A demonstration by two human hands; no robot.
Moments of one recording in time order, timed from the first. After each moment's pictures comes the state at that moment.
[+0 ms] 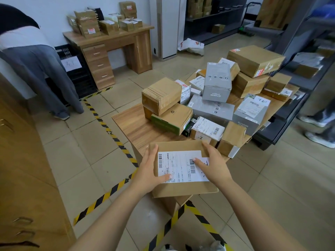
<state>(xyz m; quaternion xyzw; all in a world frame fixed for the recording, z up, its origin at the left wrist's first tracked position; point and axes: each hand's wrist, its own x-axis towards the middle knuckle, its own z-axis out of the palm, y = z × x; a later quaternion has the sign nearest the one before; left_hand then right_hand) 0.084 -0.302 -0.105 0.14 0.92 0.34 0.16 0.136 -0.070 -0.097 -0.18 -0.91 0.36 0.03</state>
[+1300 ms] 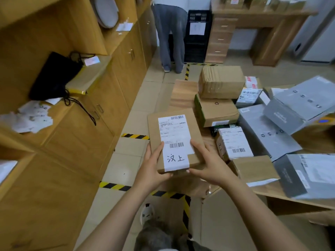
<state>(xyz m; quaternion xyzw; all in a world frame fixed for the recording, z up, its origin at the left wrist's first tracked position) 0.203 -0.112 -0.115 -0.27 0.86 0.43 -0.04 0.062 0.064 -0.097 0.36 -0.85 0.31 -0.23</state>
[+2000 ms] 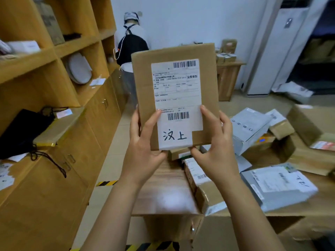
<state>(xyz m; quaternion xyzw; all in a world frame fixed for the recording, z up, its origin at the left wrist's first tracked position) 0.135 -0.053 0.061 0.00 0.87 0.34 -0.35 0.062 0.122 0.067 0.29 -0.81 0.49 0.16</state>
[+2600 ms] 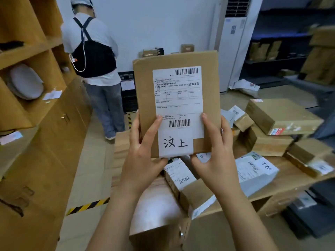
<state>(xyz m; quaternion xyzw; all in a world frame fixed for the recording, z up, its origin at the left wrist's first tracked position) 0.094 -0.037 0.059 0.10 0.87 0.35 -0.32 0.069 0.154 0.061 0.18 -0.85 0.43 0.25</state>
